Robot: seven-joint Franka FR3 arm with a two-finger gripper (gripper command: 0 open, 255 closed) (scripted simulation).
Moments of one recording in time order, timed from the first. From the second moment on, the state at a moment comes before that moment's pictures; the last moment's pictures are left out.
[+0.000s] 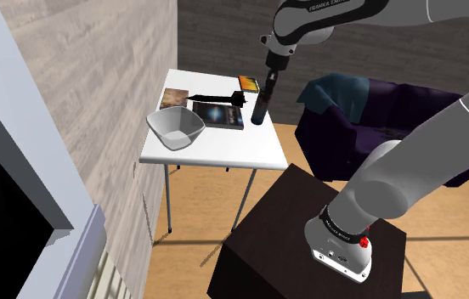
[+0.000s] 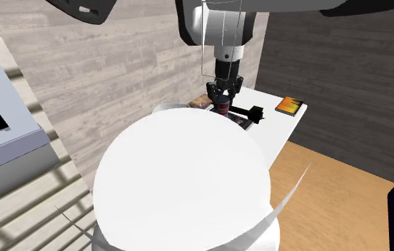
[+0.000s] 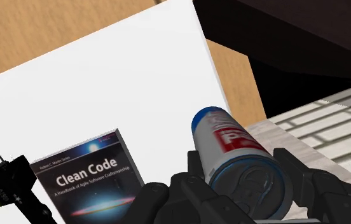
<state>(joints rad) -0.07 -0.24 -0.29 -2.30 -0.07 2.06 -0.72</state>
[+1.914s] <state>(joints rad) 0.11 0.57 -0.12 -1.15 0.07 1.72 -0.41</state>
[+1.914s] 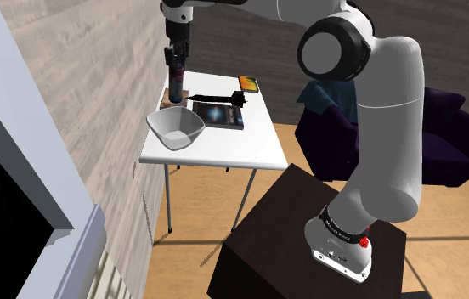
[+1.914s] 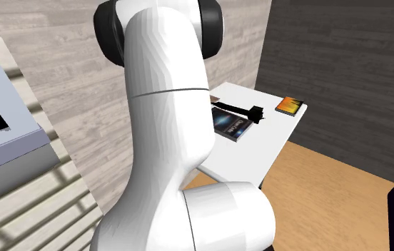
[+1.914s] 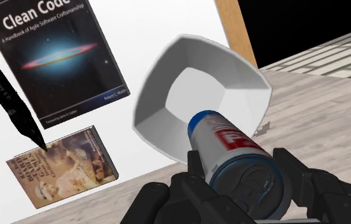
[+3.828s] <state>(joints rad) 0.11 0.60 -0.11 -1.36 0.08 1.96 -0.42</state>
